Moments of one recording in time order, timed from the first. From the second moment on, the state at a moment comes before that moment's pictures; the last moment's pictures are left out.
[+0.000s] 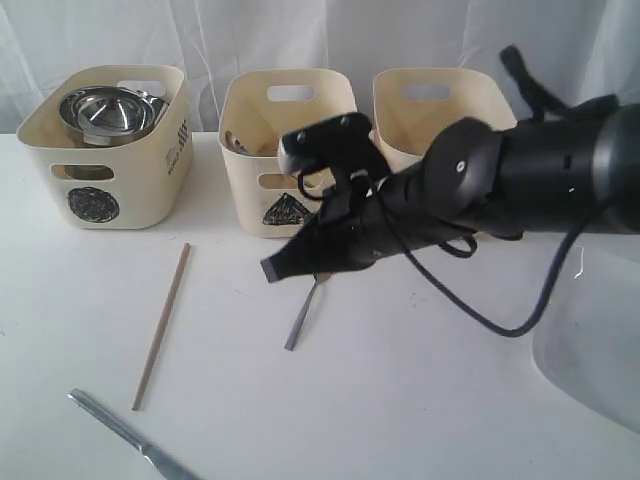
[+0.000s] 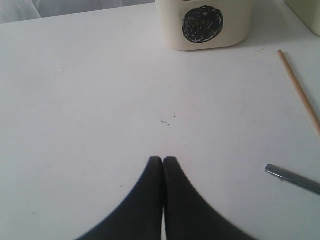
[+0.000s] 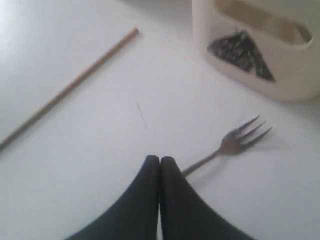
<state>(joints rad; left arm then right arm) 0.11 0.00 0.02 -0.19 0.39 0.31 0.49 1.71 -1.04 0.62 0.23 -0.57</state>
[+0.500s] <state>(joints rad) 0.11 0.00 0.02 -0.19 0.39 0.31 0.49 1.93 -1.15 0.48 0.36 -0.32</state>
